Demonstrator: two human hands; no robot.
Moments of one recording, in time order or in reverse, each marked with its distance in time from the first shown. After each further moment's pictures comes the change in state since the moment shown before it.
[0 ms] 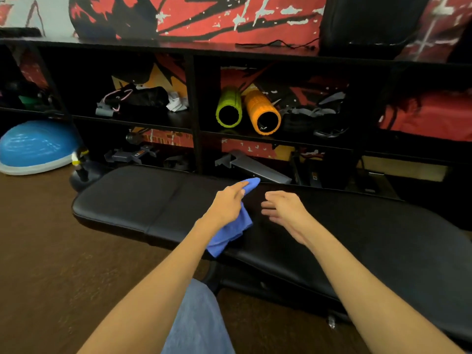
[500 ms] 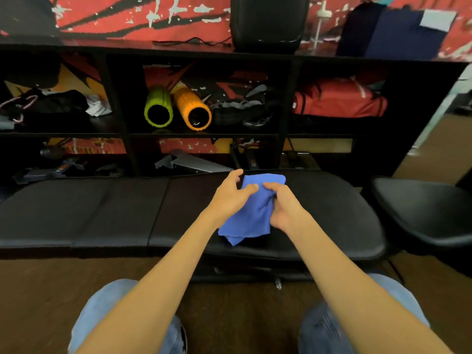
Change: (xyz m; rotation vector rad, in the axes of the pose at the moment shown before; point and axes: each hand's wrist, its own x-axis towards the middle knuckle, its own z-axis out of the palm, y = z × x) left_hand -0.032 0.120 0.091 -0.319 -0.231 0.010; right_hand -0.077 0.024 -0.104 0.765 0.188 0.169
